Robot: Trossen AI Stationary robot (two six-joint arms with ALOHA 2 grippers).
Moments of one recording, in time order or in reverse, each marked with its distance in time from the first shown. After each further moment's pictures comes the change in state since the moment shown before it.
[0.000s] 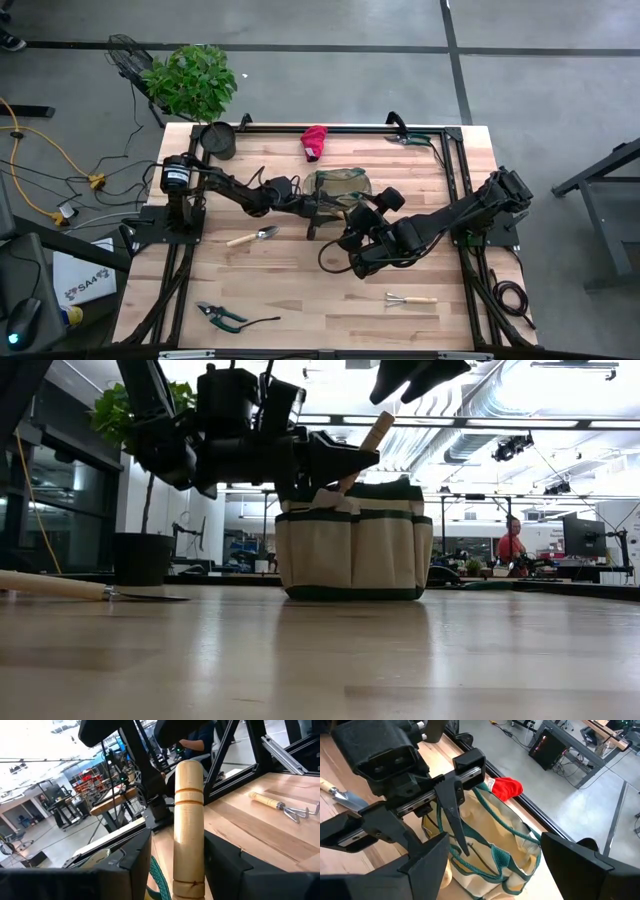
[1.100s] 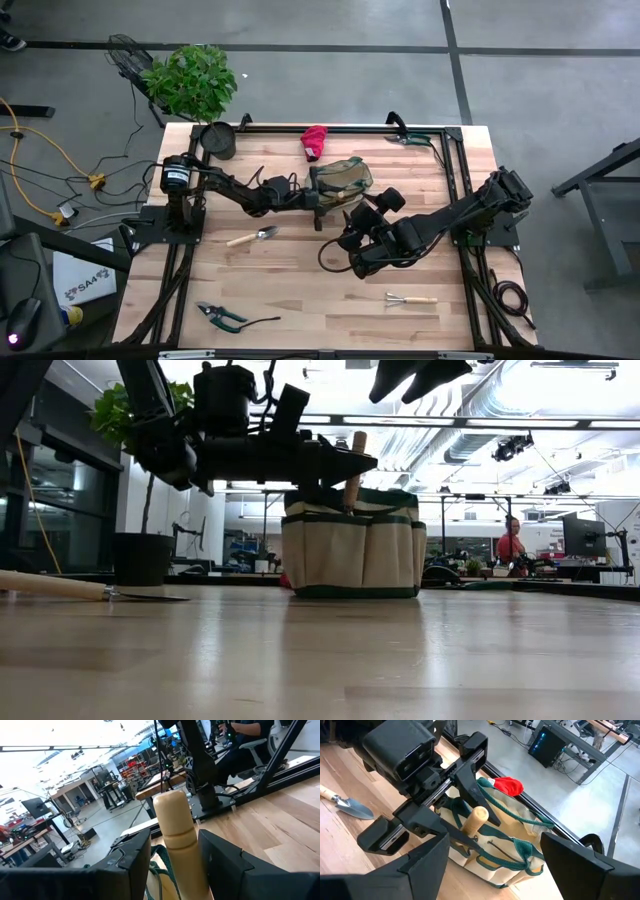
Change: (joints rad) left arm 0.000 0.000 -0.001 0.048 -0.261 0.011; right arm 0.001 0.000 0.000 -0.001 0.004 0.043
